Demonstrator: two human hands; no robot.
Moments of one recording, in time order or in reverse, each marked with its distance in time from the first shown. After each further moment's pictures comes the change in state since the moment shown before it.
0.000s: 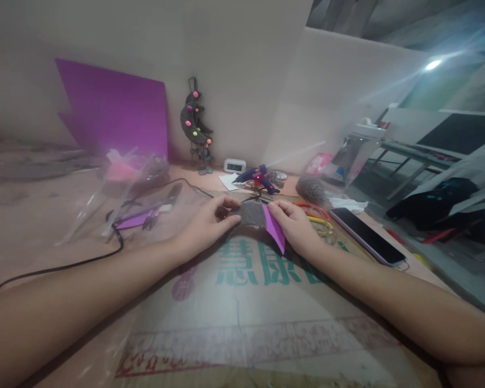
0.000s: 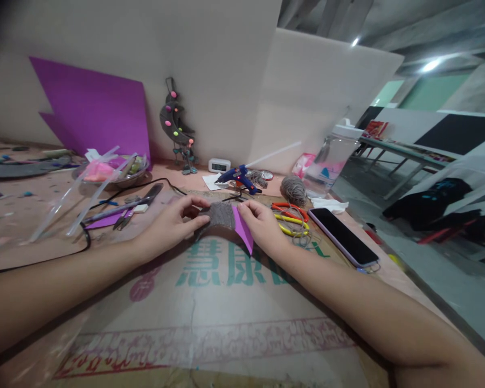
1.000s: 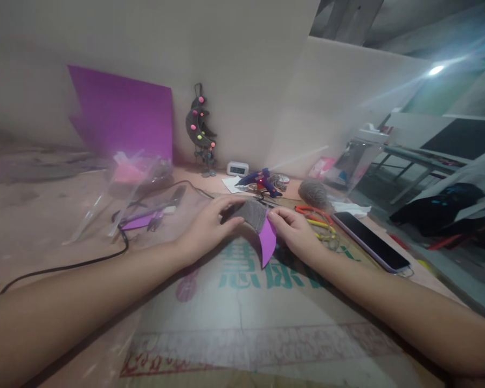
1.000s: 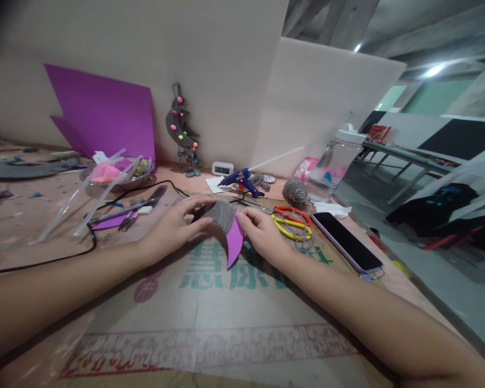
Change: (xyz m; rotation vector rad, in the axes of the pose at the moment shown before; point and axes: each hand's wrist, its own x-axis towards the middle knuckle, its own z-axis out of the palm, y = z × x) left_hand 0.000 0.001 -0.004 0.166 0.042 0.233; right_hand -0.008 -0.005 0.003 0.114 -0.109 -0.013
